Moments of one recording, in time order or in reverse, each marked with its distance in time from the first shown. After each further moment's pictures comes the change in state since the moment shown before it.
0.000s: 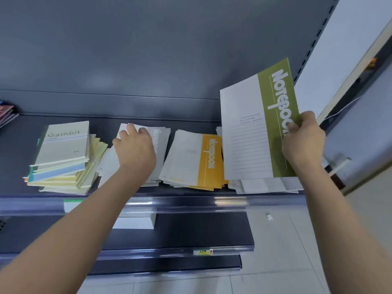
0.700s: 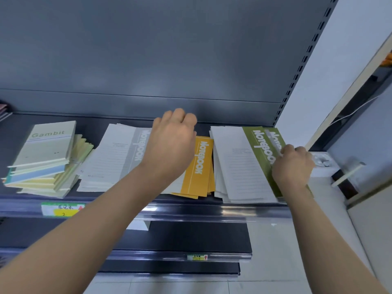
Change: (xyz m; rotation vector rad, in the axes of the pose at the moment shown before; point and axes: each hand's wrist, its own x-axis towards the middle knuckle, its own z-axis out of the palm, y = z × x) left_hand -0.022 0.091 -0.040 -0.314 0.398 0.469; right_hand 0.028 0.085 0.056 -0.487 -0.120 -0.059
